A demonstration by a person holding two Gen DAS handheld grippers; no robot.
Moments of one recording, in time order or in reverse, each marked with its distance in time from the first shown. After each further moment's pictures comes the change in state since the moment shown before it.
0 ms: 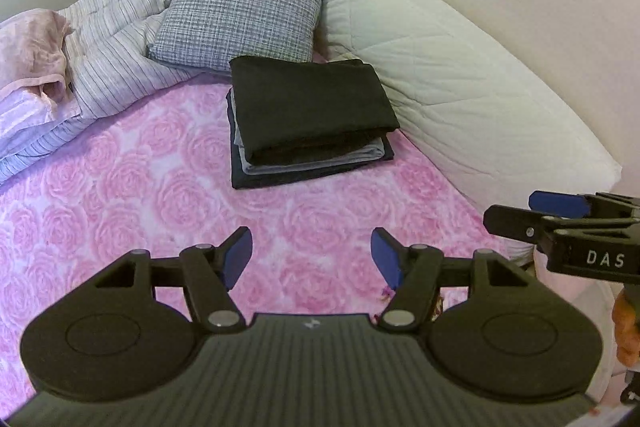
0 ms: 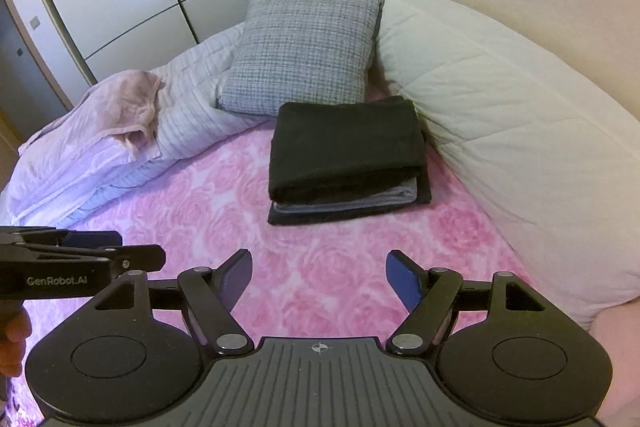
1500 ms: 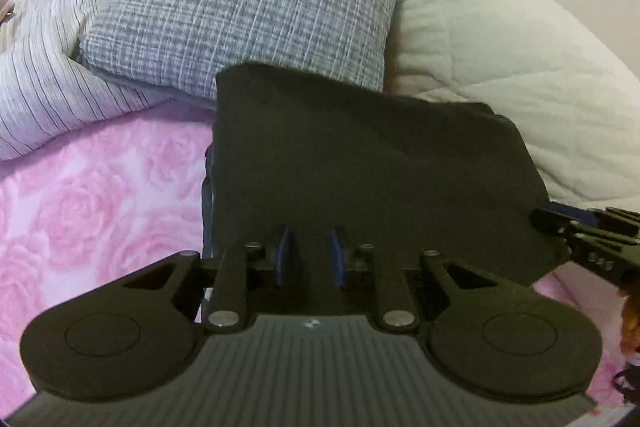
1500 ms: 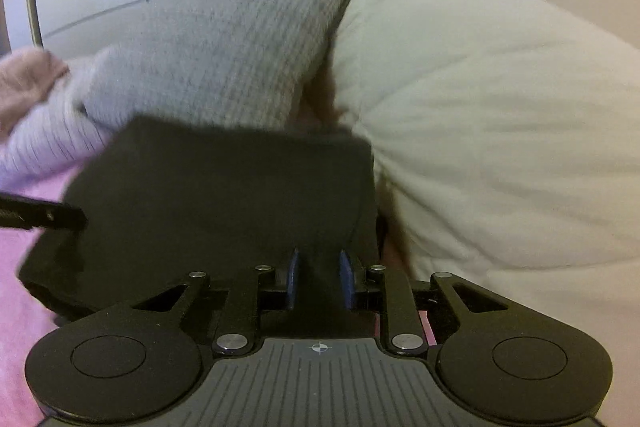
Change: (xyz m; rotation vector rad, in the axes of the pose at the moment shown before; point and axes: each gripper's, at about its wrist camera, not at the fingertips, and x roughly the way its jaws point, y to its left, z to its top) left arm 0.370 0.080 0.103 -0.077 -0.152 0.005; right arm 0.361 -0.154 0.067 -0.213 -0.177 -0.141
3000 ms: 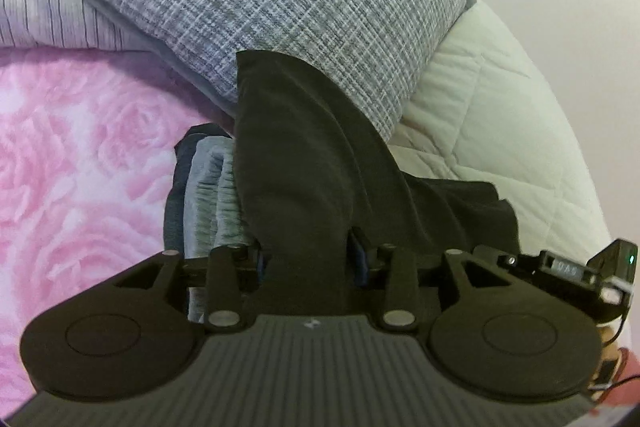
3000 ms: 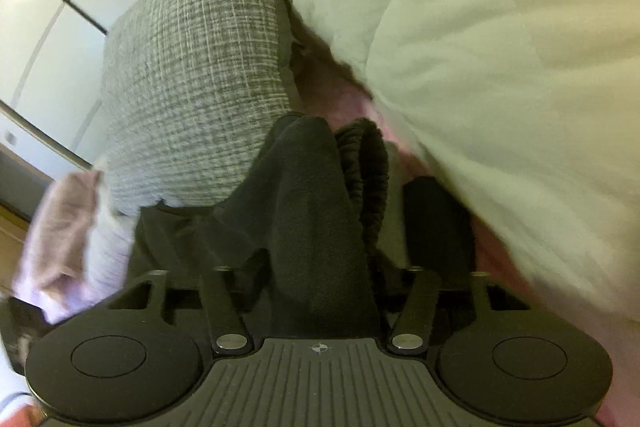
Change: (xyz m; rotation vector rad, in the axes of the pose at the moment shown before) left arm 0.057 0.086 0.039 -0.354 0.056 -0.307; right arm 0.087 -0.070 0.062 0.464 0.207 0.308
